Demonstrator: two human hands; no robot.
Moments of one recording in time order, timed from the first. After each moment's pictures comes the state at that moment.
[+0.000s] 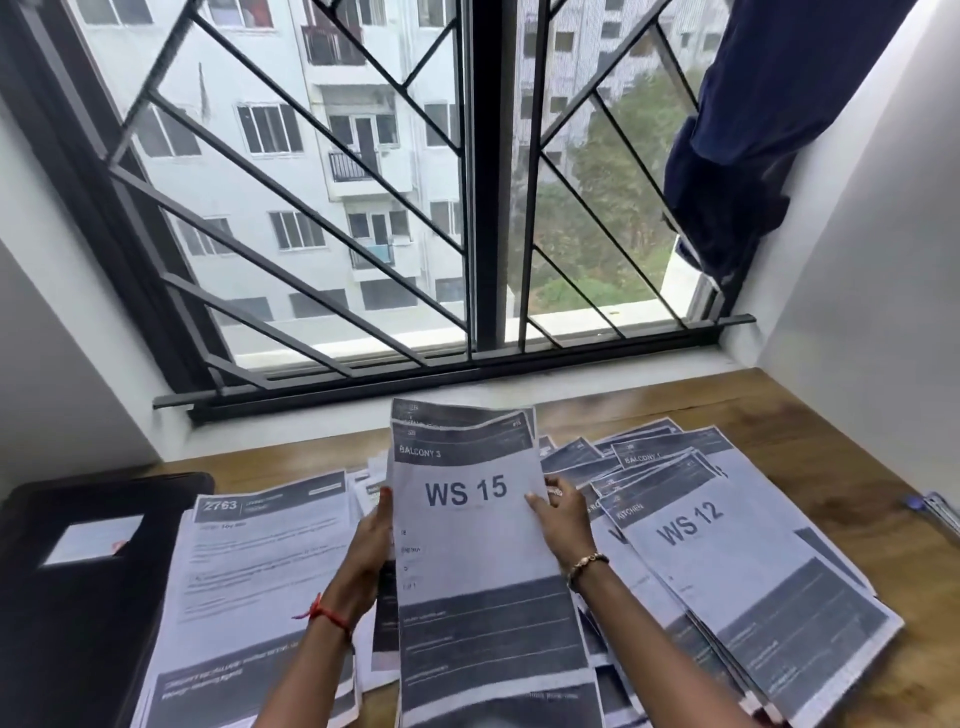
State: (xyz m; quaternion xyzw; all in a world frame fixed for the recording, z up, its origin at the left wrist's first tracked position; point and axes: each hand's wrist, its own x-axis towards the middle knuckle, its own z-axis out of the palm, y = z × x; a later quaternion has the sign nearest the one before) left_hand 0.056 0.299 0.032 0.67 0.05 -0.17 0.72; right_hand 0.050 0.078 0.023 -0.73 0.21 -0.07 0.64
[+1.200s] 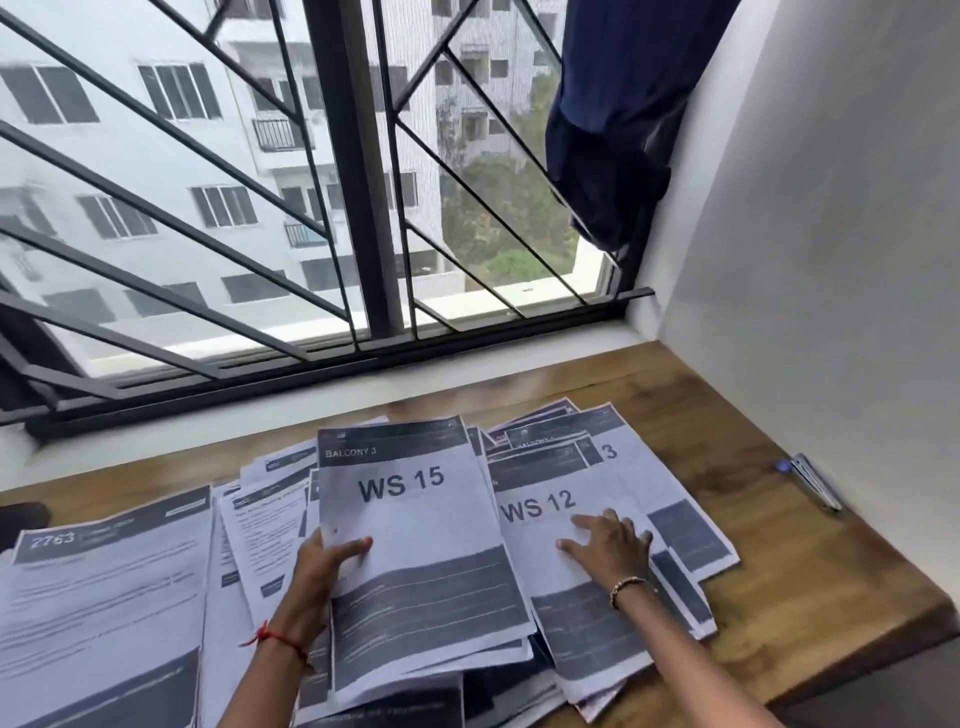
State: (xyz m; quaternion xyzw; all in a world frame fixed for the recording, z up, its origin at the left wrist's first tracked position) left_hand 0.059 0.199 -0.011 0.65 0.15 -0.13 0.73; right_hand -0.013 -0.118 -0.014 -0.95 0.26 0.09 0.15
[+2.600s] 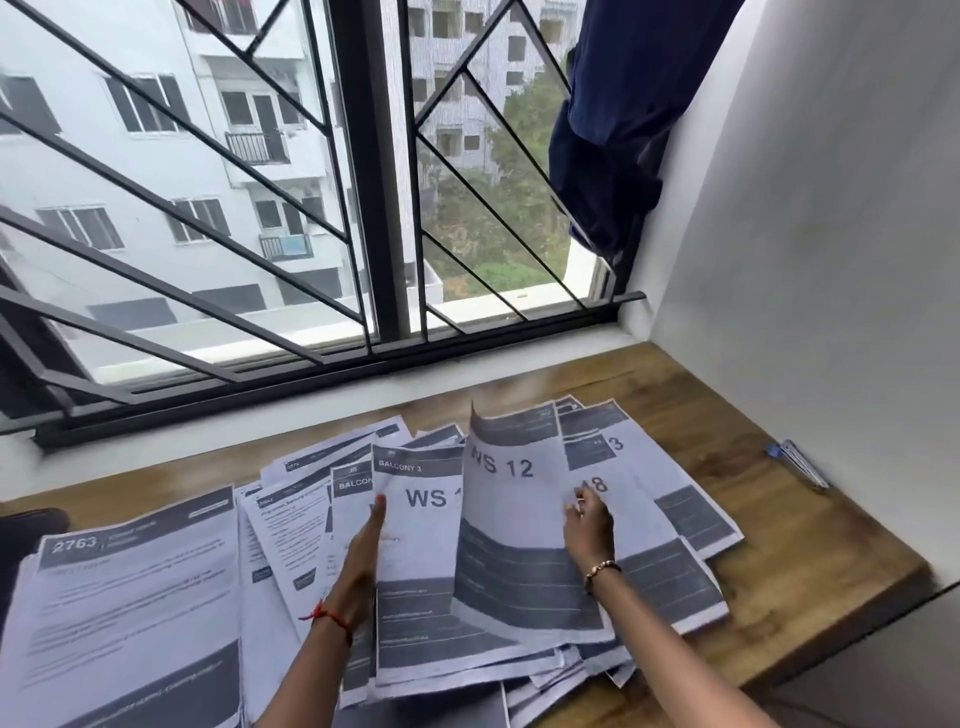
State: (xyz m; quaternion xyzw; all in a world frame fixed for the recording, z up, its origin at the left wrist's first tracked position) left_hand 0.052 0.198 -0.007 0.64 0.11 -0.23 0.73; right_hand -0.004 -0.047 -0.004 -0.80 0.35 -0.15 0.47
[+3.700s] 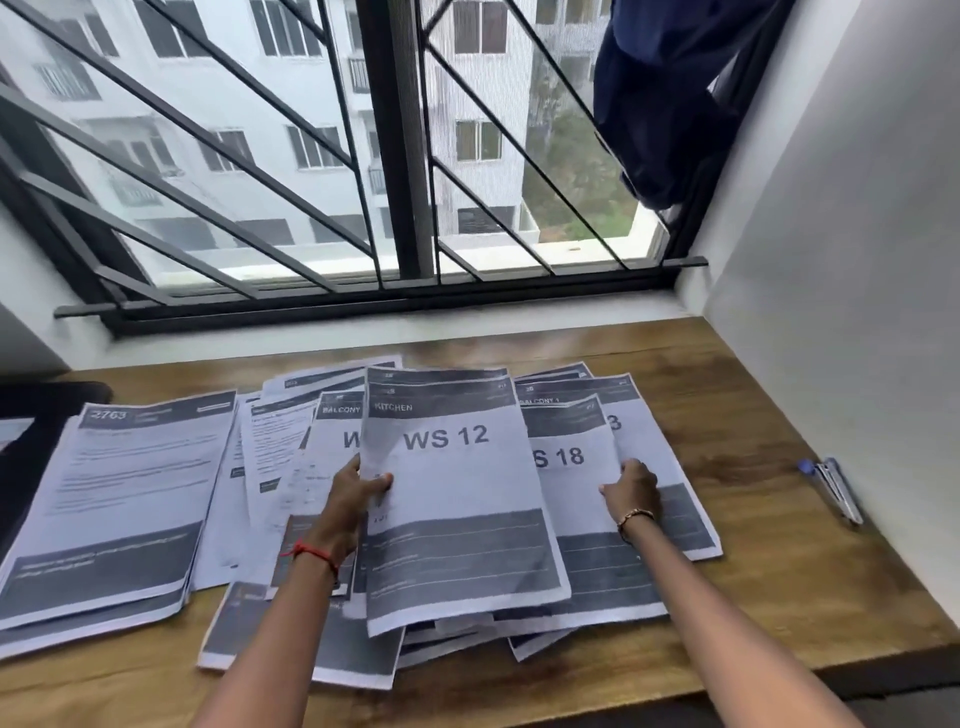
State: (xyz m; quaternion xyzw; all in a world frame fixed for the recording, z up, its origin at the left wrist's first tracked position) left_hand 0.022 0.131 -0.001 0.70 0.18 -0.11 0.69; right_hand 0.007 -0.184 -0.017 -0.88 0.34 0.03 0.33
